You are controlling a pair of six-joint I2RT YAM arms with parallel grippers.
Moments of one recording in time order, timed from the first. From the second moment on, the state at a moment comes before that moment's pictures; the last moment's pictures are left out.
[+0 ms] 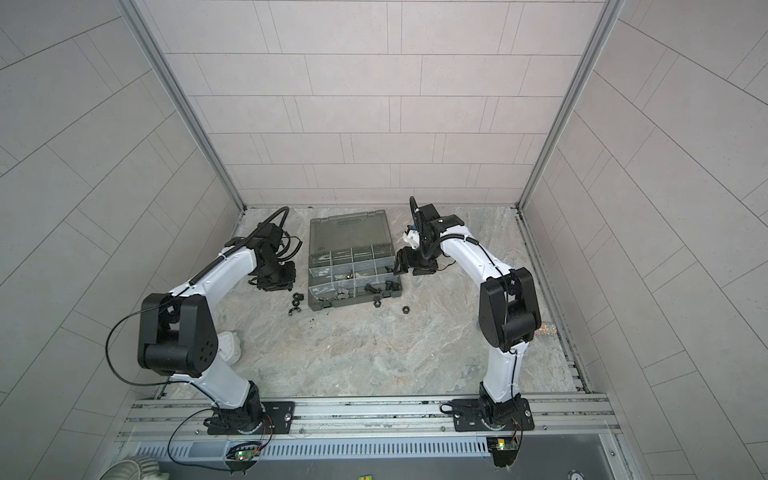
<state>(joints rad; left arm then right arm) -0.10 1.65 1.26 -0.95 0.08 -0.27 0.31 1.85 1.58 -1.03 -0.45 0.21</state>
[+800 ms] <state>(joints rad) -0.50 2.10 1.94 -1.02 0.13 -0.32 0.21 1.59 1.43 -1.01 -0.49 0.21</state>
